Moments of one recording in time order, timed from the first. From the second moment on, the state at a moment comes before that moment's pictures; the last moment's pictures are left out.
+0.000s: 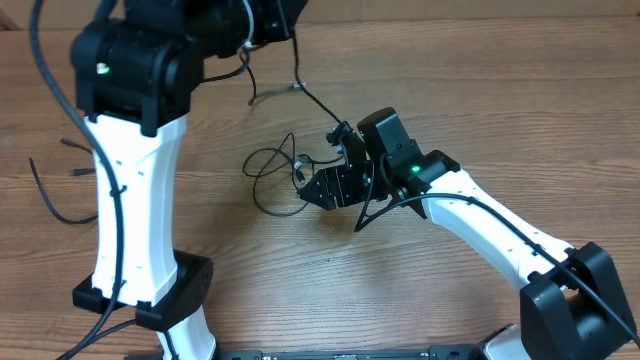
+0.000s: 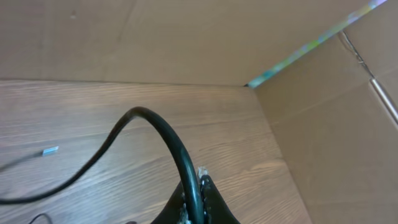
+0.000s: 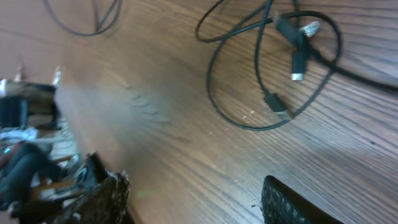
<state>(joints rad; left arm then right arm) -0.30 1.94 2.73 -1.27 0.39 -0.50 0.55 1.65 1.12 -0.43 -0.59 0.36</state>
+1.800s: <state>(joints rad) 0.45 1.95 2.62 -1.52 -0.38 -0.37 0.56 1.65 1.12 -0.68 -0.46 0.38</state>
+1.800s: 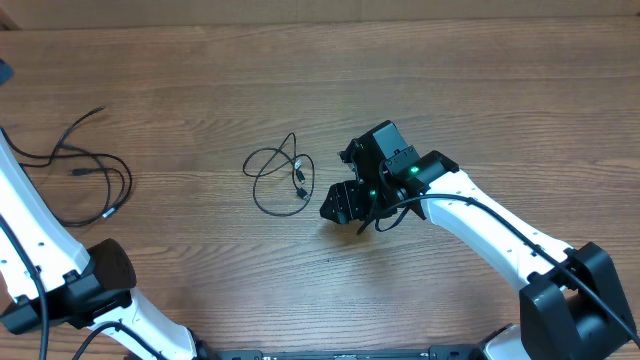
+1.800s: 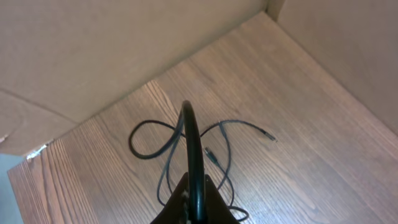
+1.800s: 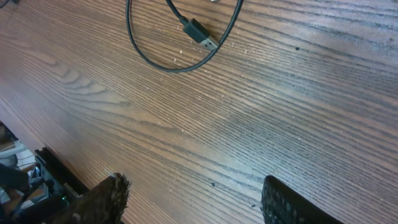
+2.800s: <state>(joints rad) 0.51 1.96 2.20 -1.34 -0.28 -0.39 0.56 1.65 1.12 -0.69 -0.46 0.38</state>
